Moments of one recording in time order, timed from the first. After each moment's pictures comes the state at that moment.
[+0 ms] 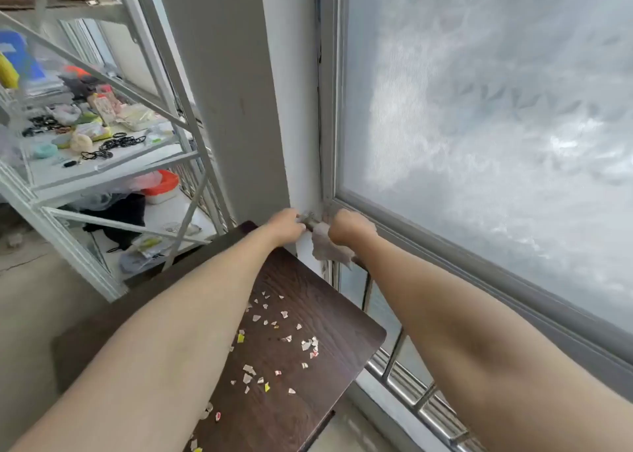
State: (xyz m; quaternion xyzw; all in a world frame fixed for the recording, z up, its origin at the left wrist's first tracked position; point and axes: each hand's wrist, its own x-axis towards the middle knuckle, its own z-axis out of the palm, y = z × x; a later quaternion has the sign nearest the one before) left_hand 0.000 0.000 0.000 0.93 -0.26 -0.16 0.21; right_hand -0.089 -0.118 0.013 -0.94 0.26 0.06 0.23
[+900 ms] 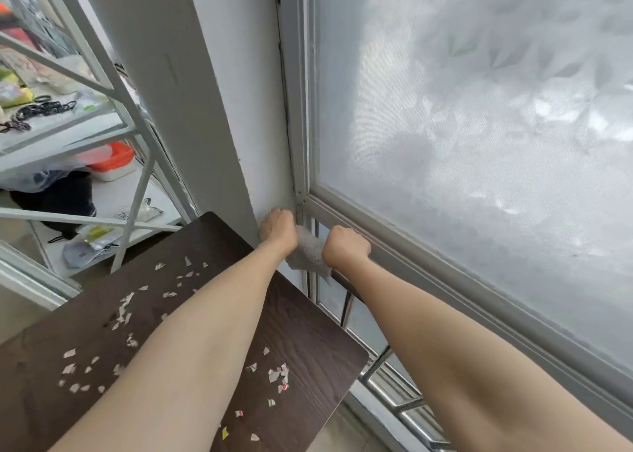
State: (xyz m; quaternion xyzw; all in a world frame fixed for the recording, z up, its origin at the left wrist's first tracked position) left_hand 0.068 -0.103 -0.100 0.97 -0.17 -0.09 0.16; right_hand -0.039 -0.188 -0.068 -0.93 0.32 0.11 0.17
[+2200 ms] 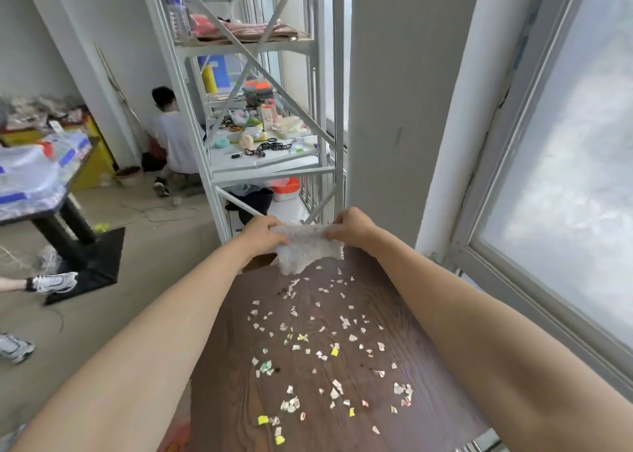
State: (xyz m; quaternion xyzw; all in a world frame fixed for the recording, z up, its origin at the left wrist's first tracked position) left_hand 0.009 0.268 0.055 0.92 -0.01 -0.06 0.40; right_hand 0.010 0.065 0.066 -0.94 0.00 0.06 0.34
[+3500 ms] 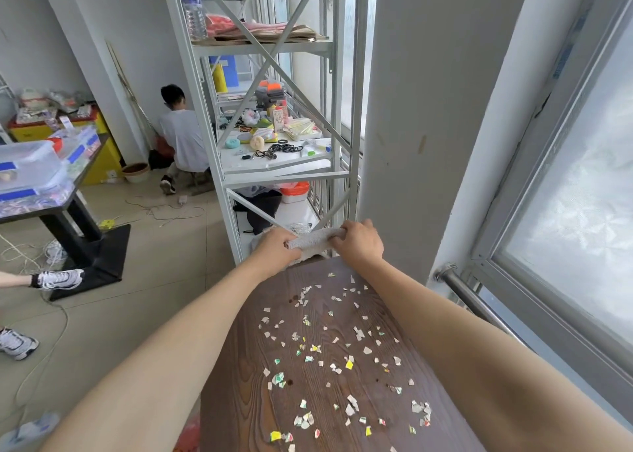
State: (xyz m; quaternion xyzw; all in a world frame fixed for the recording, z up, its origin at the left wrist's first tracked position) left_hand 0.020 0.289 0.031 0.93 -0.11 0.02 0.34; right_hand 0.025 0.108 0.032 -0.96 0.06 -0.06 0.27
